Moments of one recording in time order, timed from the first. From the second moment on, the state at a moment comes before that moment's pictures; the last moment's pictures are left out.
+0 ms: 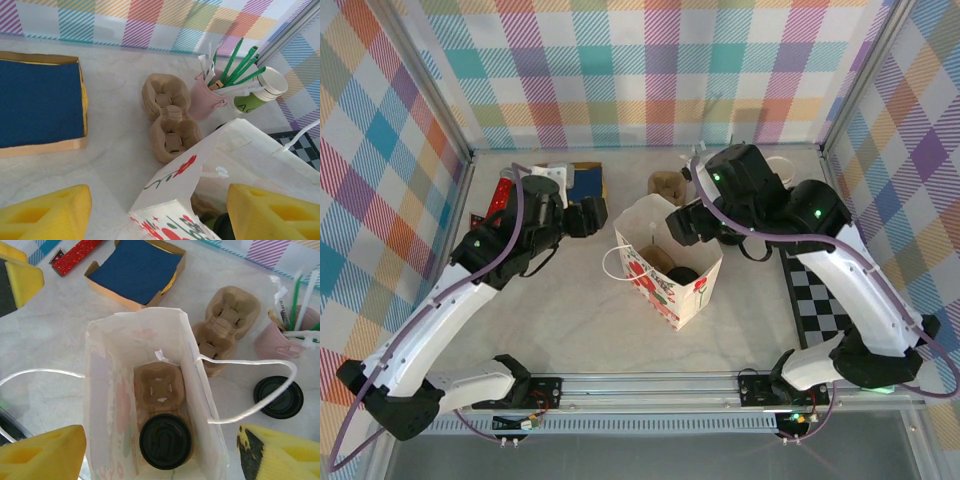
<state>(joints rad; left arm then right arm) -0.63 1.12 1.35 -0.74 -0.17 -0.49 0.87 1.39 1.98 -1.35 0.17 0.20</state>
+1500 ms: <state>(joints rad) -0.36 1.74 1.79 -0.80 -0.07 -0.44 0.68 1.03 1.47 -1.25 0.28 0.29</state>
